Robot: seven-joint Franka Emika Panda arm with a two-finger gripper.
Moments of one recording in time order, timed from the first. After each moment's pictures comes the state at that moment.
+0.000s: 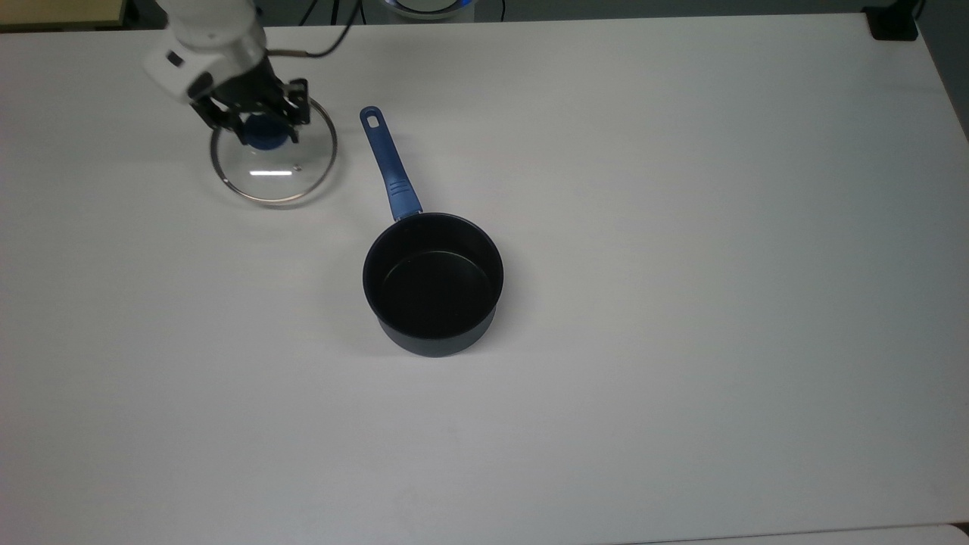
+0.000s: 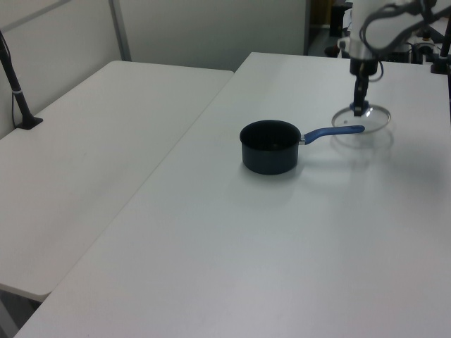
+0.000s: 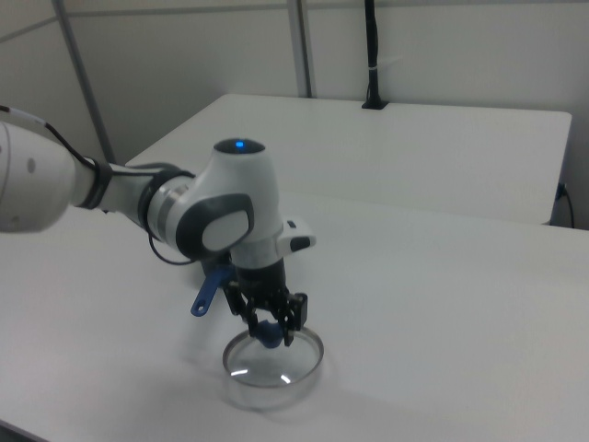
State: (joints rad) arm -0.29 0.07 -0.02 -2.17 -0.03 2.21 -0.40
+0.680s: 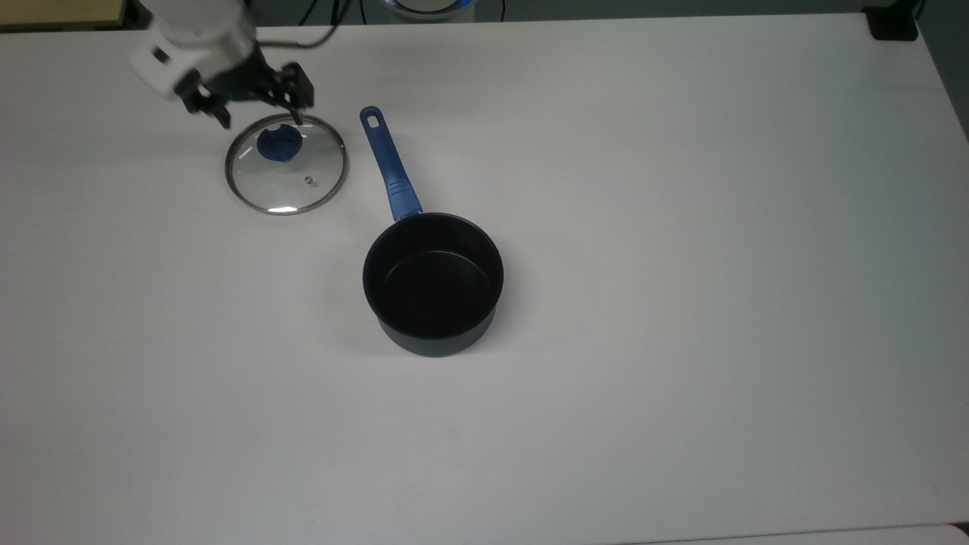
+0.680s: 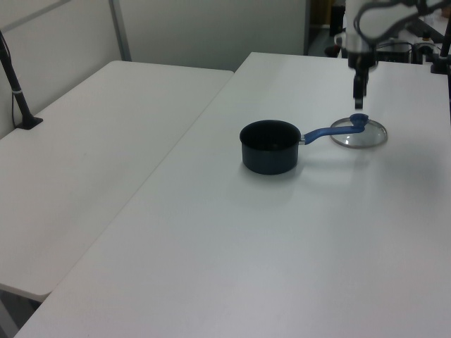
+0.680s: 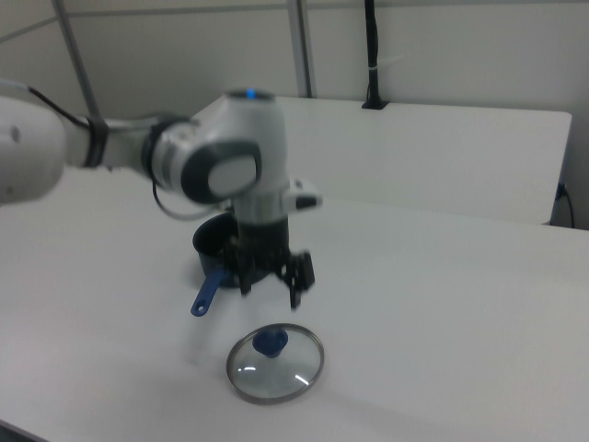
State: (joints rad) arm -0.30 0.07 -0.02 -1.99 -0.03 1.97 -0.37
